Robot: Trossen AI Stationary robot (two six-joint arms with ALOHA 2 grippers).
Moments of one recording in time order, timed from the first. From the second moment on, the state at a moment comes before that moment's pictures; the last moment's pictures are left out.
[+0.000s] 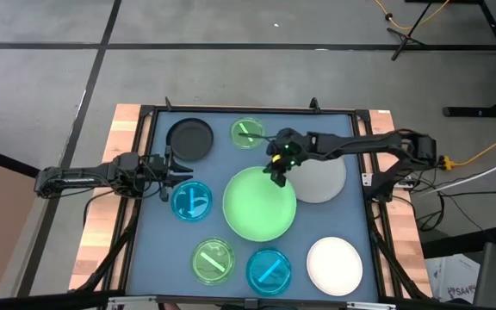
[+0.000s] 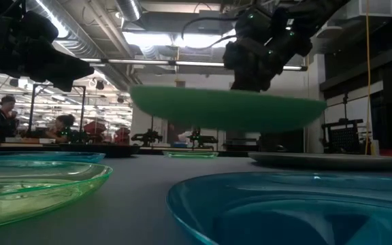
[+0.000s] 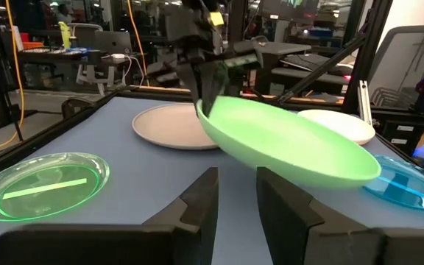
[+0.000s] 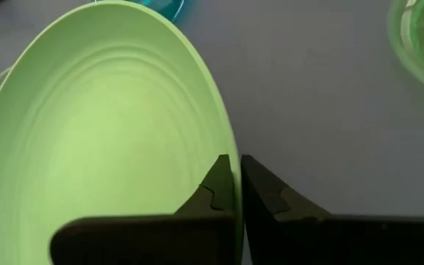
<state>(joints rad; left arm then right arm) 0.12 0.09 0.01 0.02 0.04 -0.08 -0.23 1.58 0.99 -0.22 -0.29 0.20</state>
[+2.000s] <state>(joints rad) 0.12 0.09 0.01 0.02 0.04 -0.08 -0.88 1.28 0.96 -0.94 -0.39 -0.31</state>
